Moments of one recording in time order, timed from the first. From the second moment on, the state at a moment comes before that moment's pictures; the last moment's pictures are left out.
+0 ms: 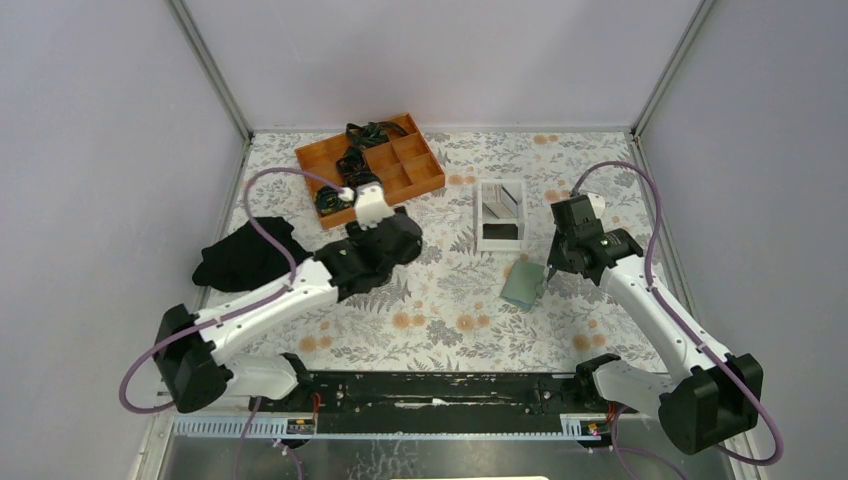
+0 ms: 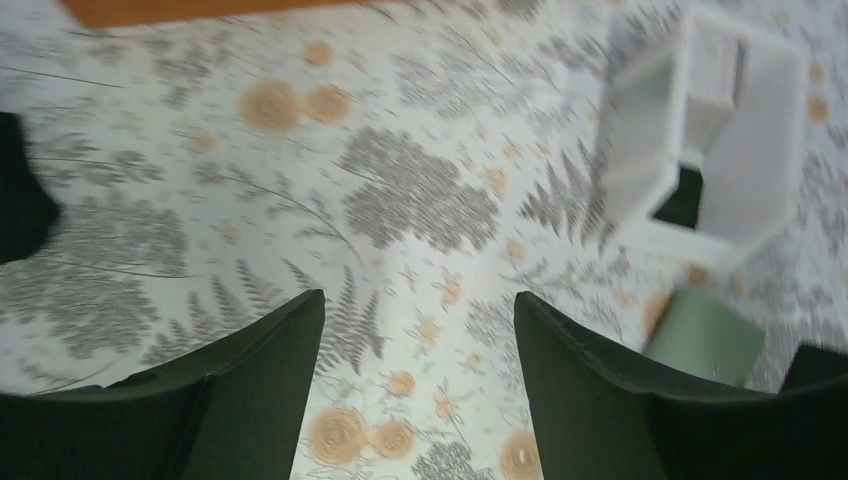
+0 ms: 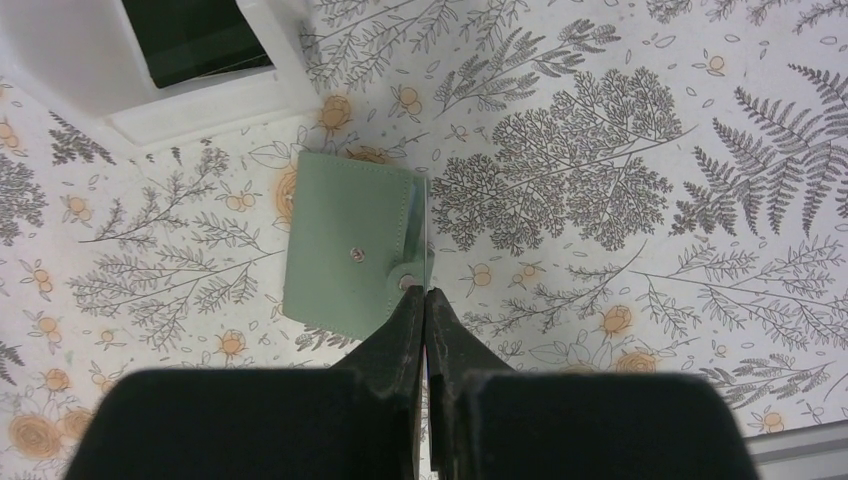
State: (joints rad) left arm -0.85 1.26 1.05 -0.63 -0.70 -0.95; right arm 0.35 1.12 0.93 -0.83 0.30 0.53
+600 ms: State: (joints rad) left arm -0.99 1.58 1.00 -0.27 -0.42 -0.81; right arm 0.33 1.13 0.85 -0.71 0.30 0.56
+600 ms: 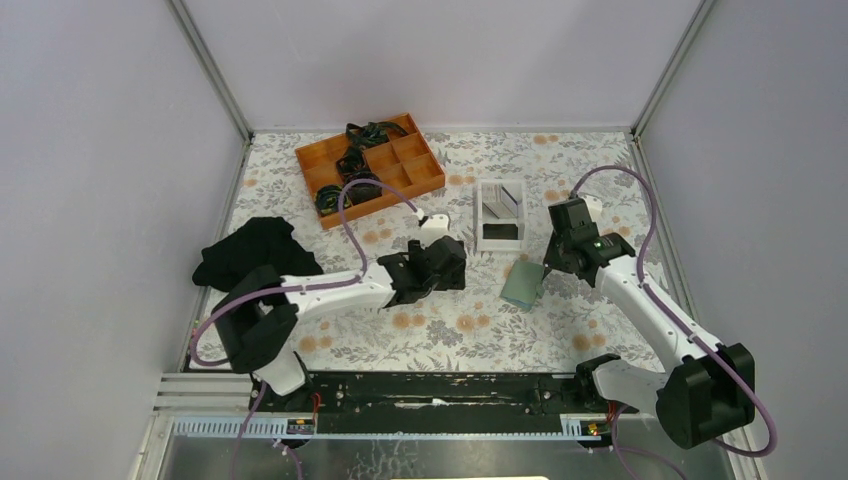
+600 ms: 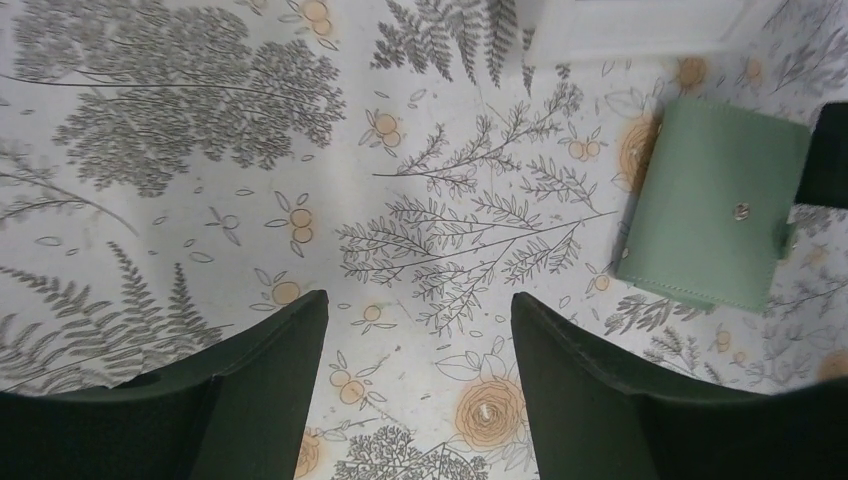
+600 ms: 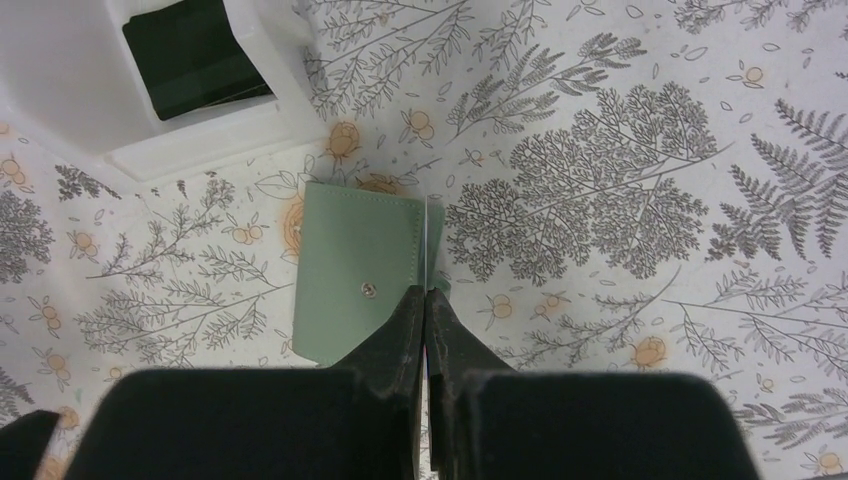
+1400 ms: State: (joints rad) left arm -1.03 1.77 1.06 -0.20 -0.36 -0.78; right arm 0.30 1.16 0.75 -0.56 0.16 0.58
